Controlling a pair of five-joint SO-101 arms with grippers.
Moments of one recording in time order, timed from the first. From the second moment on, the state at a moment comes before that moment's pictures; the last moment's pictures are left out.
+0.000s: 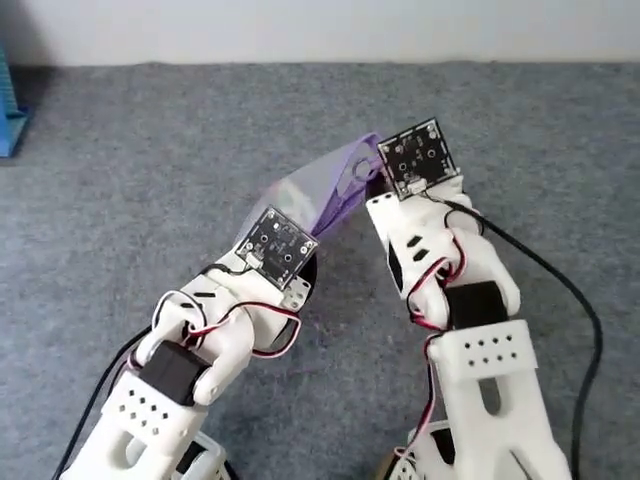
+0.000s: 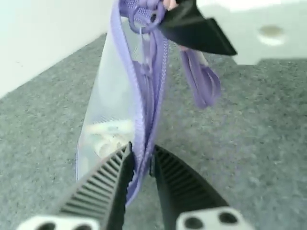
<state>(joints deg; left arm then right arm) 26.8 -58.6 57.3 48.2 -5.9 -11.2 -42.3 41.0 33.3 17.5</state>
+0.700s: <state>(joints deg) 26.3 -58.4 57.5 50.3 -5.9 4.9 -9.5 26.0 20.1 20.9</state>
